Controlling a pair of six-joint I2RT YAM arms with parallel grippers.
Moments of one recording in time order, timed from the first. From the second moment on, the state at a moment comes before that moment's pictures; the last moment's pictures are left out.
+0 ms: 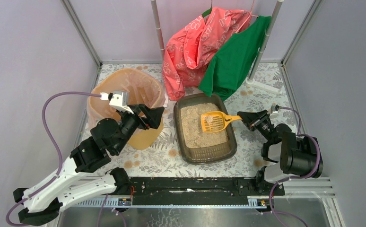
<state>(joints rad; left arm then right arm) -0.97 0.65 0.95 -0.35 -0.54 -0.41 -0.26 1.48 0.10 1.45 -0.86 1.37</state>
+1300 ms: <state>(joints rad) -0.97 0.68 1.15 -0.40 -0.75 -0.32 -0.15 1.06 0.39 0.76 -0.80 1.15</state>
